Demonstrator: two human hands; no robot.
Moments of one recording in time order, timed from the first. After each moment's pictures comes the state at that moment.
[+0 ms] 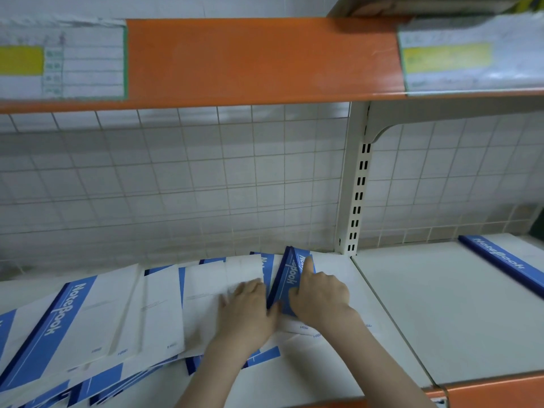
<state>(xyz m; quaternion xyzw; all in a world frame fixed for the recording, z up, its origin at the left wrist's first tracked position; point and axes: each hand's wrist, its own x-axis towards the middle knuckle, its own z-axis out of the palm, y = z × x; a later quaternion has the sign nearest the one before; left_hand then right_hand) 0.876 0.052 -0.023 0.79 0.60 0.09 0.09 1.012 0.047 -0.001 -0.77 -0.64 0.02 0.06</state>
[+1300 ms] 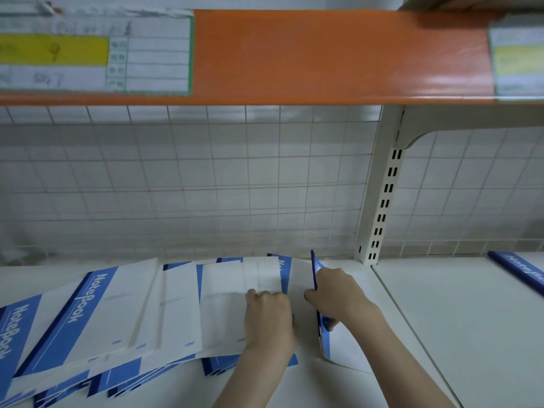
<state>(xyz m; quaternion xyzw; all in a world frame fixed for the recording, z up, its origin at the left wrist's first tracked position) 0.895 0.045 -0.019 0.75 0.65 0.09 0.03 1.010 0.058 0.024 -0.74 -0.65 0.18 0.08</state>
